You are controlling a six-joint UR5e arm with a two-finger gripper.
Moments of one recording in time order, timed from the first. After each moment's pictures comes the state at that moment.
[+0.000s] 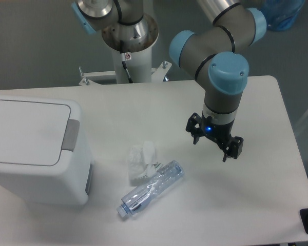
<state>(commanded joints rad) 2.60 -1.94 -1.53 -1.10 1.51 1.25</state>
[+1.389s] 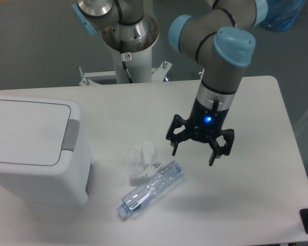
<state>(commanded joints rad) 2.59 -1.81 -1.54 -1.04 1.03 0.62</state>
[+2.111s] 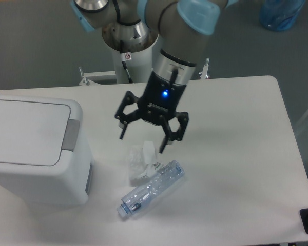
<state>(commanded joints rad) 2.50 -1.67 -1.64 -1.03 0.92 0.58</state>
